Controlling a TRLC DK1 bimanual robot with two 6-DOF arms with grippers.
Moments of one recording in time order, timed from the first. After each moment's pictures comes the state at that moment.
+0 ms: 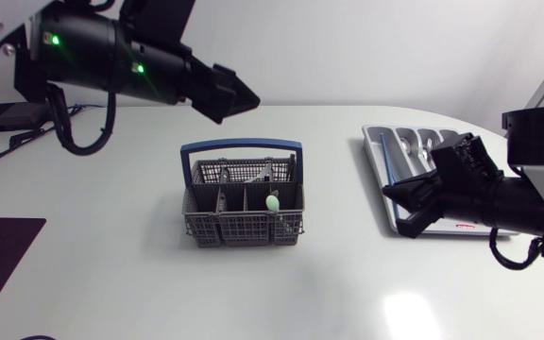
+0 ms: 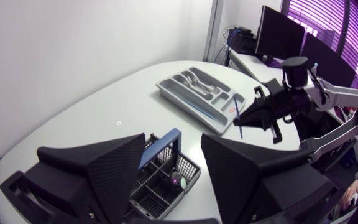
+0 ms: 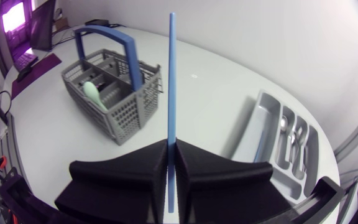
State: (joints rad) left arm -0.53 1.40 1.34 -0.52 0.31 0.13; right arm 0.15 1.04 0.62 -0.25 -0.32 -0.32
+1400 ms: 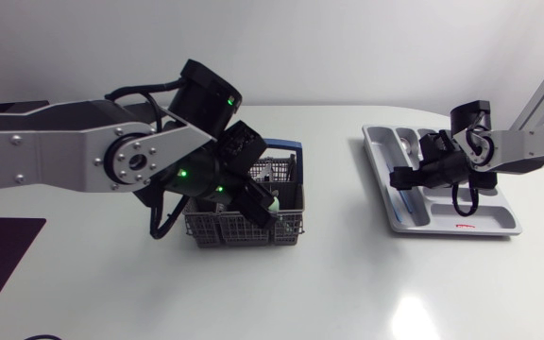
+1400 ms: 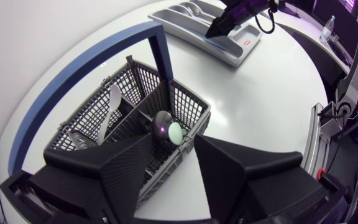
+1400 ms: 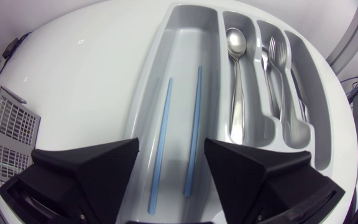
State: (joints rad) left arm -0.70 1.58 1.09 -0.38 0.08 0.15; right arm -0.13 1.87 1.04 -0.13 -0.18 -0.15
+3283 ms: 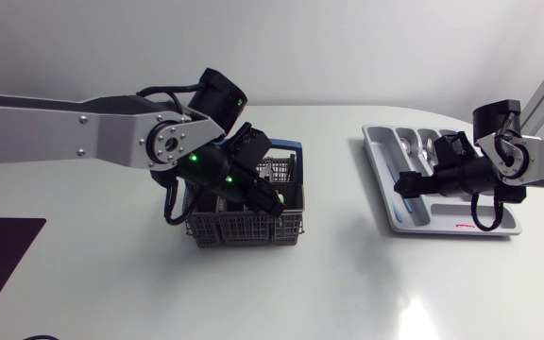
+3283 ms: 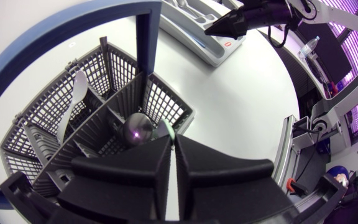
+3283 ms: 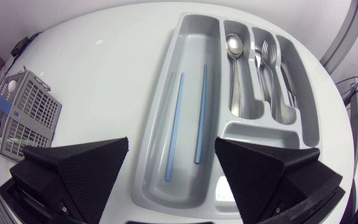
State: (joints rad) left arm -0.63 1.73 1.19 -0.43 0.37 0.08; right arm -0.13 1.64 0.87 -0.16 -0.20 -0.16
